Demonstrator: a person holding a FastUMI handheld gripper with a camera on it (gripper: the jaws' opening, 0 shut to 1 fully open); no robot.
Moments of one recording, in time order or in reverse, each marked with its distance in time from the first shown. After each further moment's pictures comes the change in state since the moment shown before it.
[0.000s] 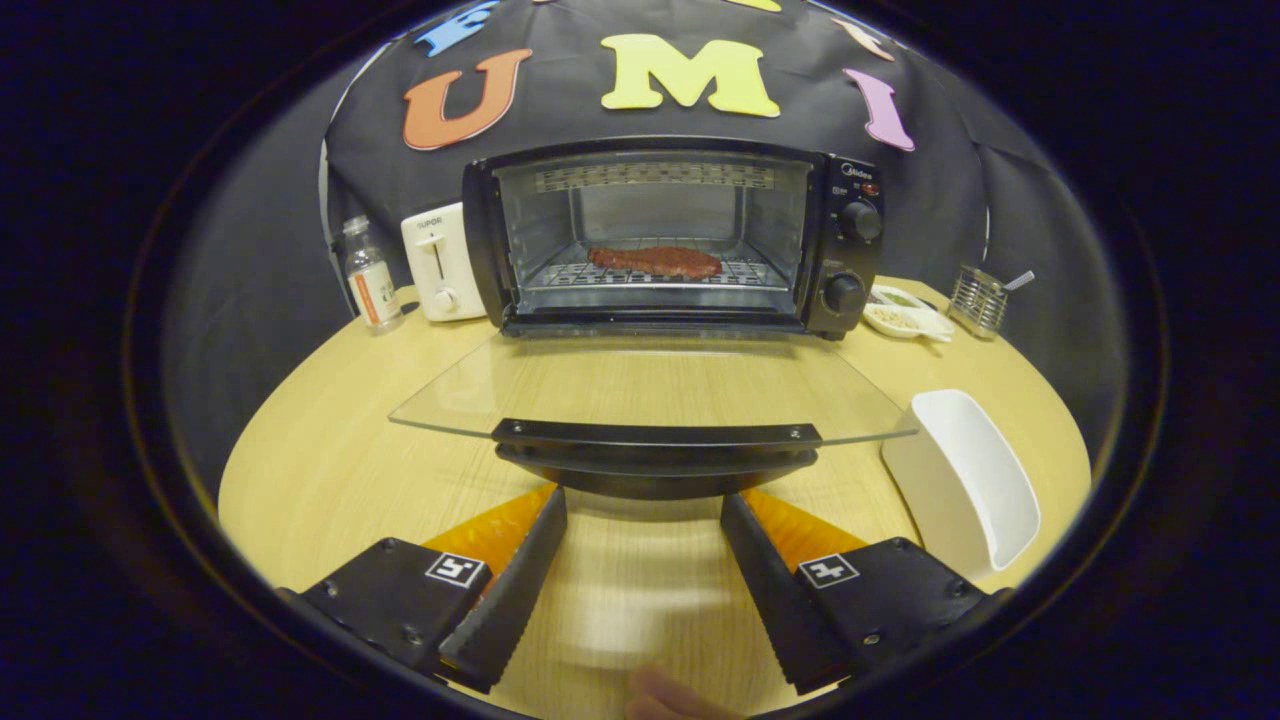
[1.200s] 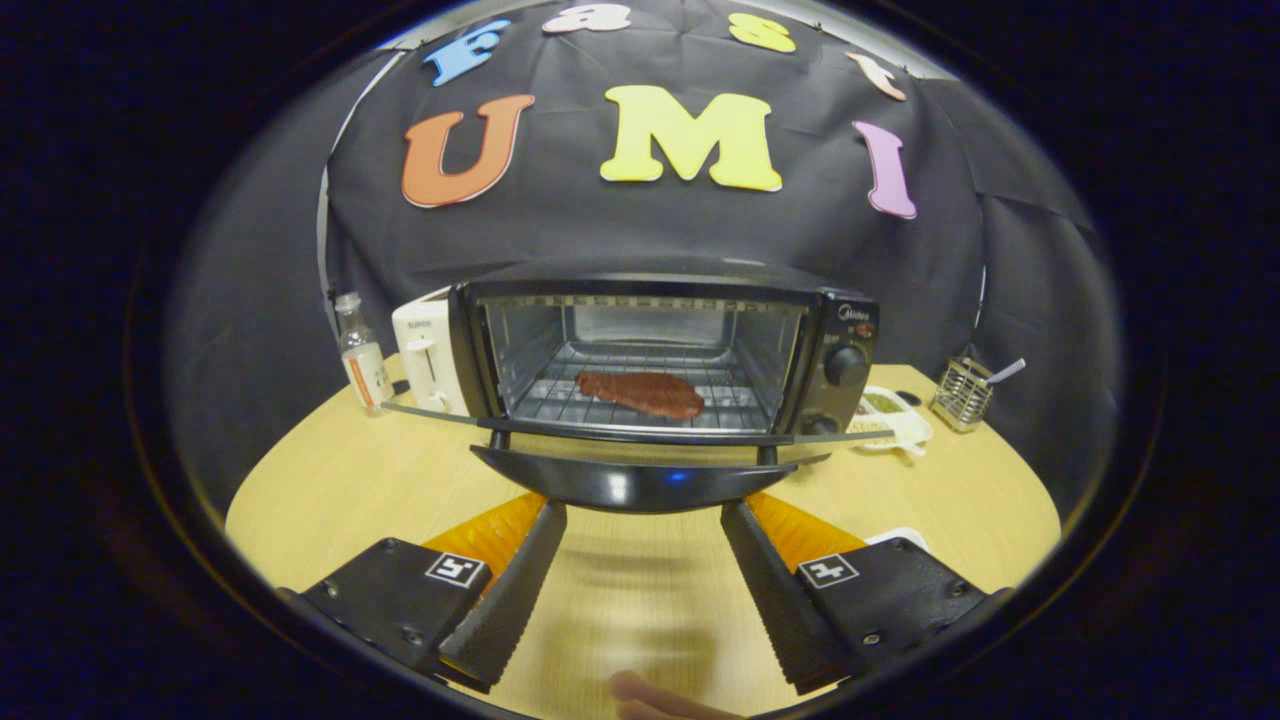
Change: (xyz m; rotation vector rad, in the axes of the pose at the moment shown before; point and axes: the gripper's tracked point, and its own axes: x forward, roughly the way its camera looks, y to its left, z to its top) arm -0.011 -0.009 0.122 -0.033 -0.195 -0.019
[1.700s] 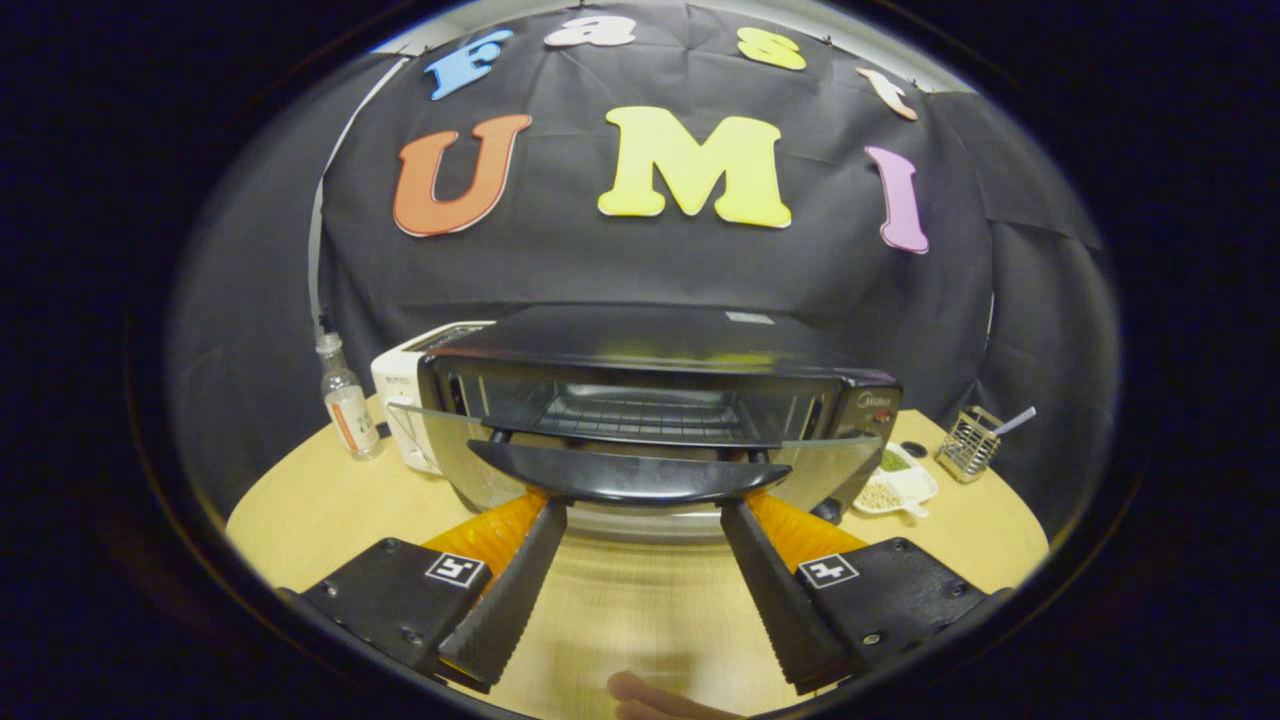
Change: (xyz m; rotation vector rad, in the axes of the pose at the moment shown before) arm 0.037 -0.003 0.062 -0.017 -0.101 0.020
